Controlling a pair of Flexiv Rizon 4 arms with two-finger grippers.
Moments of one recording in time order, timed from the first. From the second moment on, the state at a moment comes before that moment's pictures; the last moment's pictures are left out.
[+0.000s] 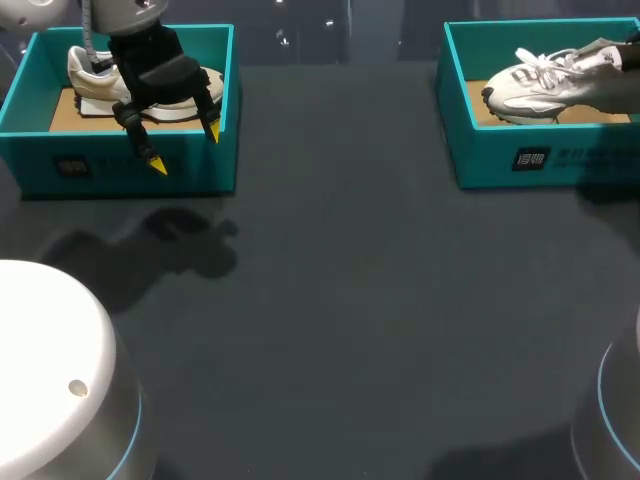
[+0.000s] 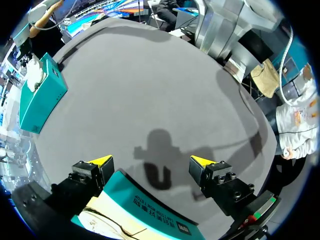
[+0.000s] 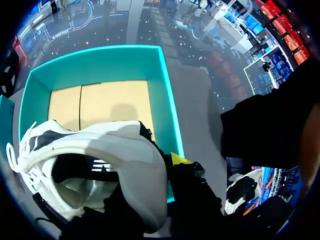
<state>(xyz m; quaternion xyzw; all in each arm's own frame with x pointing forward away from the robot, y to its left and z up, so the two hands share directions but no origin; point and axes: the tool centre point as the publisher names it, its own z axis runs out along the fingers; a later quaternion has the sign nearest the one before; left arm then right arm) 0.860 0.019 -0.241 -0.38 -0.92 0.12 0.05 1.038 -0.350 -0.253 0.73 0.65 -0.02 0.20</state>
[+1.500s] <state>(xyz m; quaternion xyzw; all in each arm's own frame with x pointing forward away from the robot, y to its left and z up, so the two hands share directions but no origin) 0.860 0.019 -0.241 -0.38 -0.92 0.12 0.05 1.018 -0.360 -0.334 0.73 0.65 -0.05 0.19</state>
